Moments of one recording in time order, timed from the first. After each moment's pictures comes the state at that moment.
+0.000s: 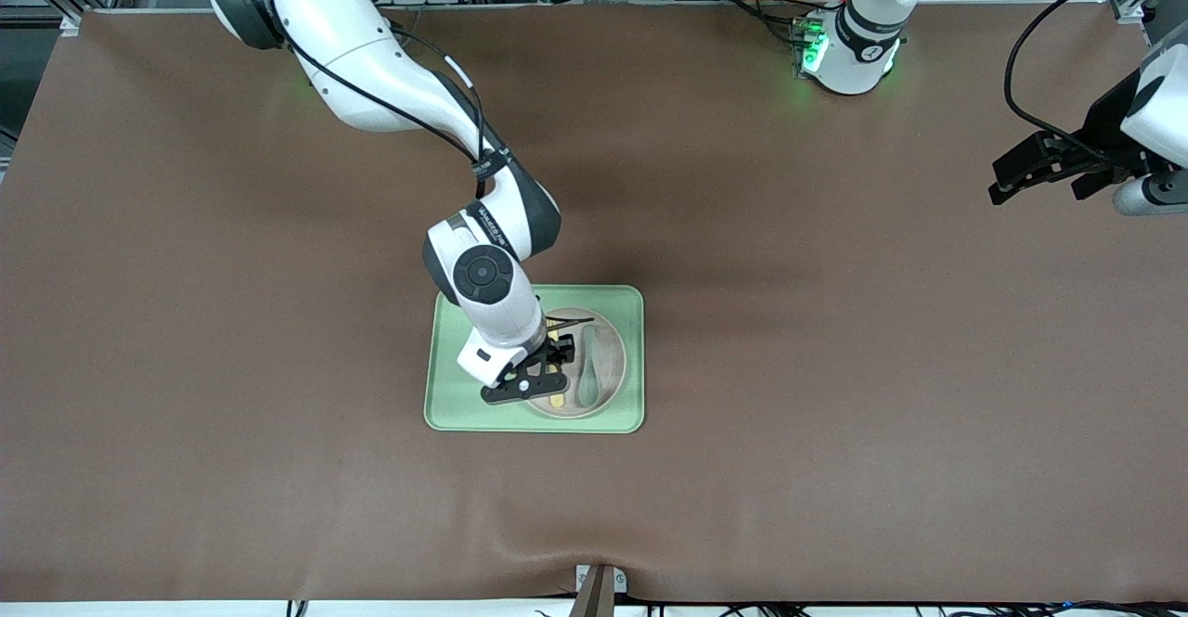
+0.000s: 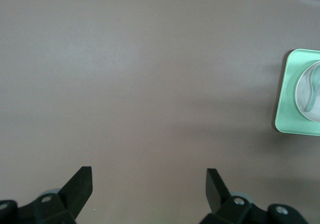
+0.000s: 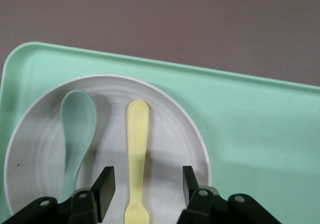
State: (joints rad) left arm 0.03 0.00 -0.13 -1.53 -0.03 1.56 -0.17; right arm 0.60 0.89 -0.04 -1.25 0.04 2.27 0.41
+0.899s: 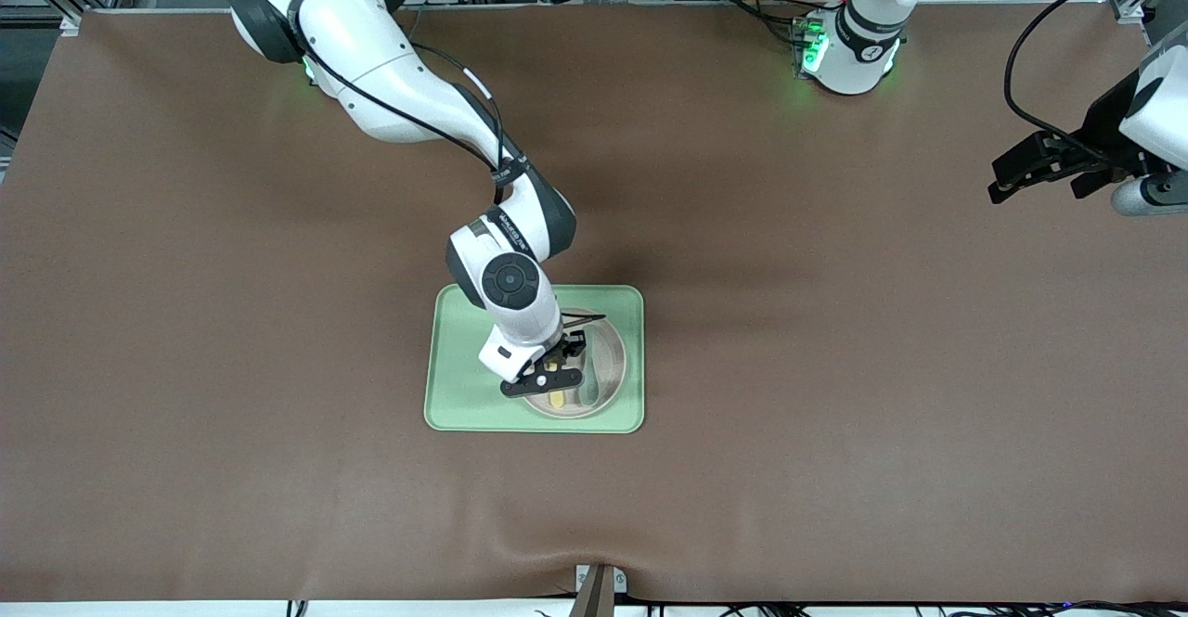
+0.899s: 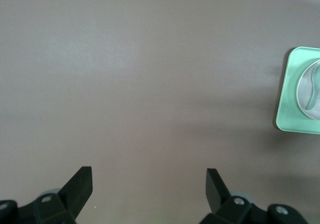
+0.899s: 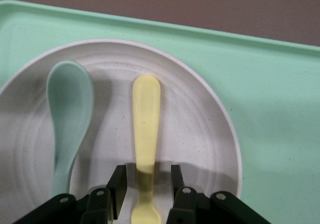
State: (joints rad) left arm 0.03 0.00 -0.13 -1.54 -0.03 1.55 -0.17; right arm 0.63 0.96 -0.04 -1.22 0.04 2.25 0.44
